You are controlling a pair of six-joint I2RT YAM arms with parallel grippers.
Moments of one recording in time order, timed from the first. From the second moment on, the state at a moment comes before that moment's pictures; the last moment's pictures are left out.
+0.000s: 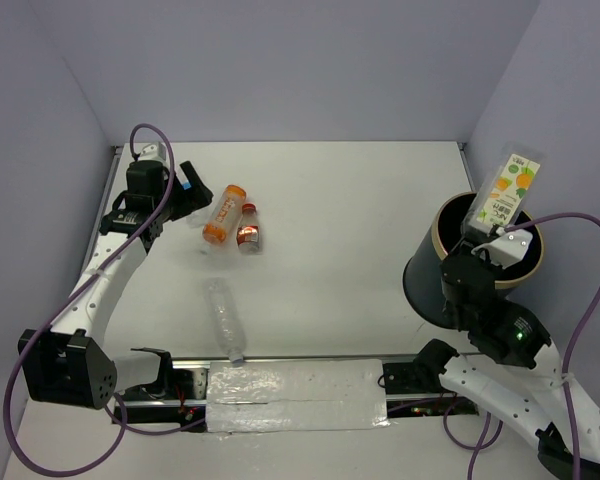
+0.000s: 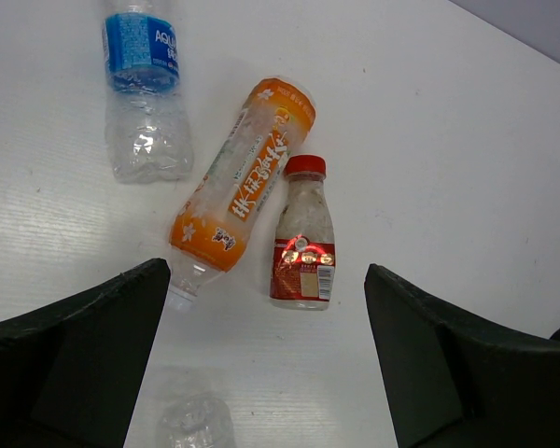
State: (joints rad) left arm -0.12 1.23 1.09 -0.40 0.01 -0.51; right arm 0.72 0.50 0.91 -0.86 1.19 0.53
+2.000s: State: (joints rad) left arm -0.13 1.23 1.09 -0.40 0.01 -0.51; right arm 0.43 0.70 0.89 -0.78 1.11 0.60
